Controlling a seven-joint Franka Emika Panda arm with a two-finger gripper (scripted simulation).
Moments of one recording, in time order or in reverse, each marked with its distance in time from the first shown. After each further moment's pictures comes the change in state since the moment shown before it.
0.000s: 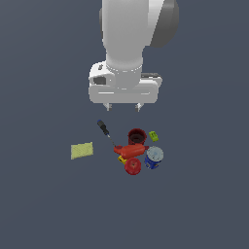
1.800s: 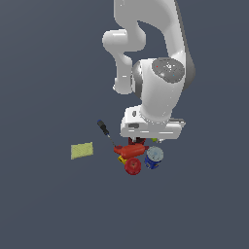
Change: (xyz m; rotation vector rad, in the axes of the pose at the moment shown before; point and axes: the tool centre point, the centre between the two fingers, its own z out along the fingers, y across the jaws) arm 0.059 -0.090 0.110 0.001 0.016 0.057
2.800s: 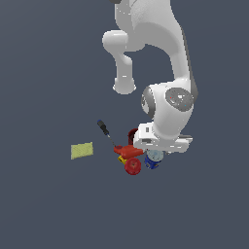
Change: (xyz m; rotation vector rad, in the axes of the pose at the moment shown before) arm 0.011 -0.051 0.069 0.019 0.012 0.054
